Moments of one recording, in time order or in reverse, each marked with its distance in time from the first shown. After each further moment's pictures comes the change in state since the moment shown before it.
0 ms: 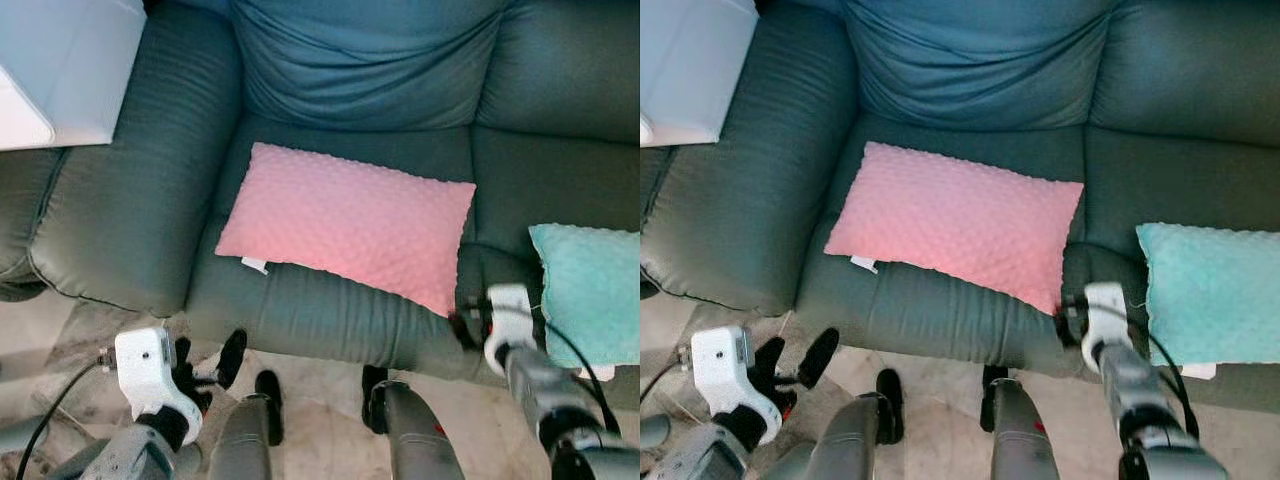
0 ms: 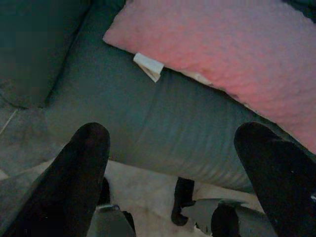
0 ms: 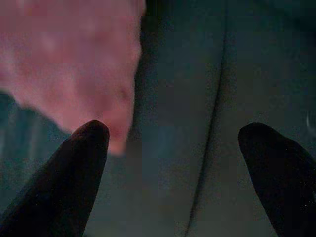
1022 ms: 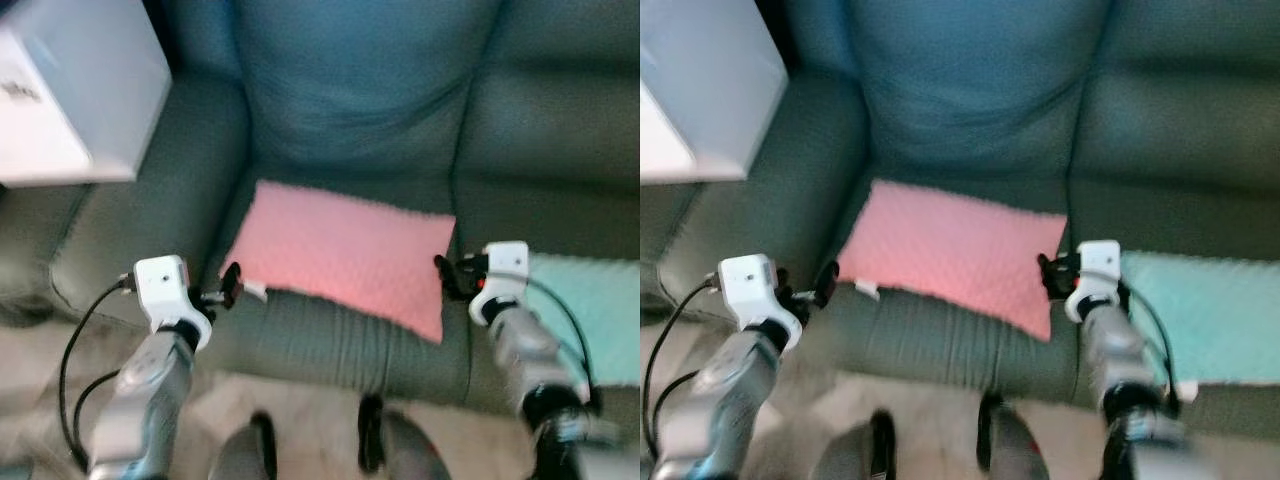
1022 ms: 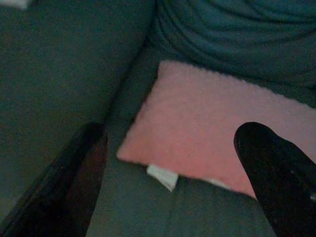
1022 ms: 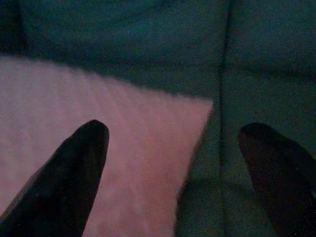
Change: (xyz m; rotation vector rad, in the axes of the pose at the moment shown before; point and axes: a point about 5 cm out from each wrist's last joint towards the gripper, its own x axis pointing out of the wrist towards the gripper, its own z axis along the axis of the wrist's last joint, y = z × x) left arm 0.094 0.019 0.028 0.118 -0.148 0.080; right arm -0.002 0.027 0.054 0.077 -0.366 0.070
